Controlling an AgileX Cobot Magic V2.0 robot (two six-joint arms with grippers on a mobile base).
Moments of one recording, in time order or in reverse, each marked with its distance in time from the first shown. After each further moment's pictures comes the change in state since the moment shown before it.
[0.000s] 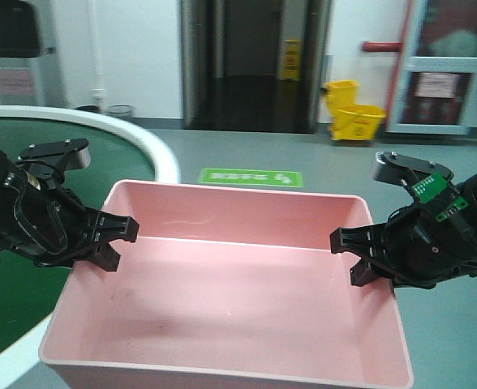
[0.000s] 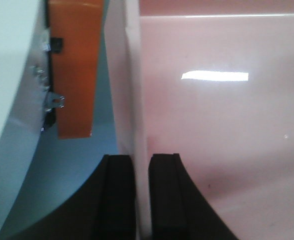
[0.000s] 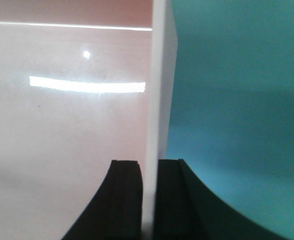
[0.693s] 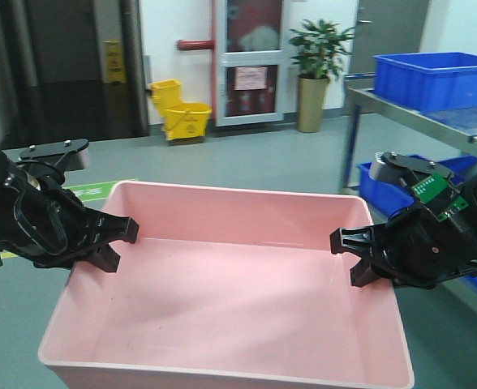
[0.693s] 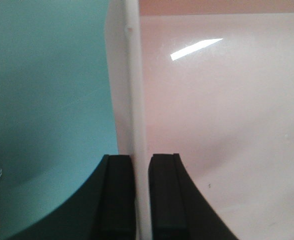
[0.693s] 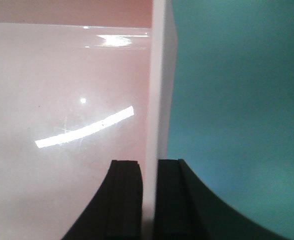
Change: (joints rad) left arm 0.000 0.000 0.000 -0.001 0.006 0.000; right arm 0.000 0.000 0.000 0.000 0.003 0.000
